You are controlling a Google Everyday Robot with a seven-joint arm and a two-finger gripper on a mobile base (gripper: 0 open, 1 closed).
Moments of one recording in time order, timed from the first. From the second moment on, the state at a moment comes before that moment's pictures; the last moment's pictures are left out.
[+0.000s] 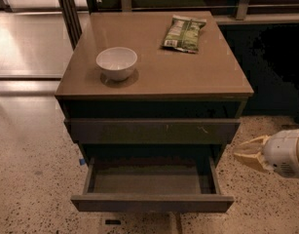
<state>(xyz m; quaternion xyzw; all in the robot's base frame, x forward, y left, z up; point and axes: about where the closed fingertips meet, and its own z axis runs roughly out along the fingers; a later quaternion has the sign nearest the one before) 0.428 -0.238 0.765 -0.41 0.84 0.12 0.35</state>
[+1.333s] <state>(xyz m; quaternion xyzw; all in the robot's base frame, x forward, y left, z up) 0.446 -0.256 0.561 -0.26 0.87 0.20 0.36</state>
